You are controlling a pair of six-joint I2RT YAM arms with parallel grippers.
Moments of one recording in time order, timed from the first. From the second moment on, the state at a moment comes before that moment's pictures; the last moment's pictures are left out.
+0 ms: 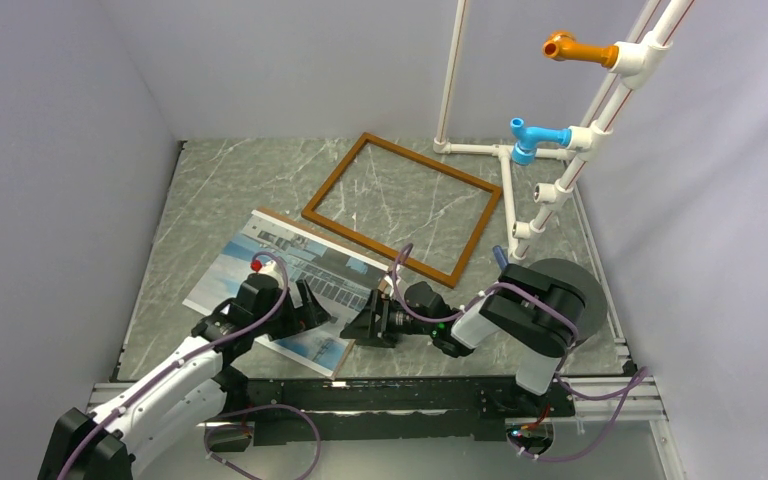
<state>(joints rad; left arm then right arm) -0.52 0.74 0.30 -0.33 0.13 -0.81 0.99 1.76 0.40 0.98 -0.38 1.25</state>
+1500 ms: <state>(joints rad) -0.52 0.55 0.35 -0.60 0.05 -0.87 0.75 1.54 0.75 0.11 -0.10 0.74</state>
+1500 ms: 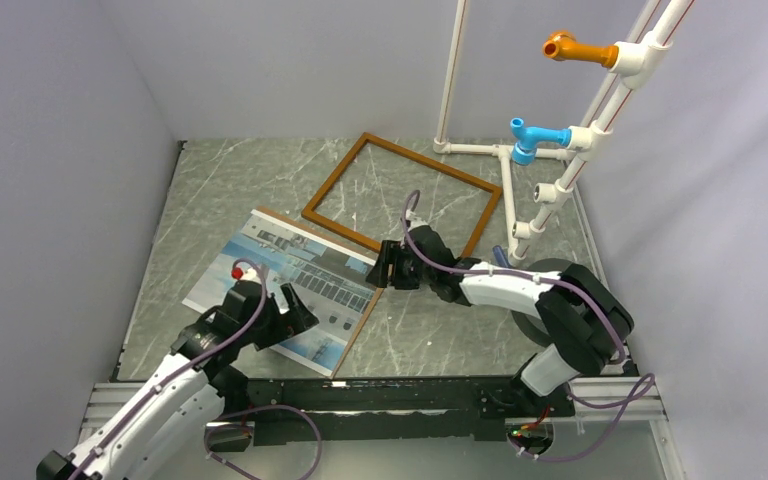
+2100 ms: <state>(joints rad) -0.52 0.44 0.41 -0.95 -0.06 -1.22 0.83 1.69 0.76 0.26 -0.19 0.74</state>
